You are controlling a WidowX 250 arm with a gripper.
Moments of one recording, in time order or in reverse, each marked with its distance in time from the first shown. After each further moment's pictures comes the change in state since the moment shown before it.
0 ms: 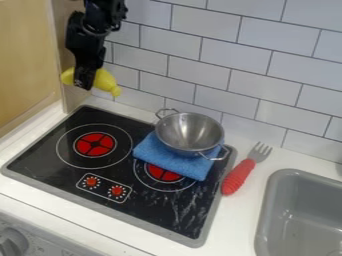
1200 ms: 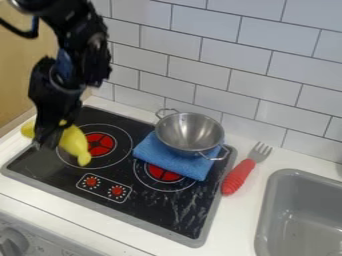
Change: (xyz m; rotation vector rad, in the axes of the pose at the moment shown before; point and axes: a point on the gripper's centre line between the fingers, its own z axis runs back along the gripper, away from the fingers) arm -0.003 0.134 0.005 0.093 -0.093 -0.170
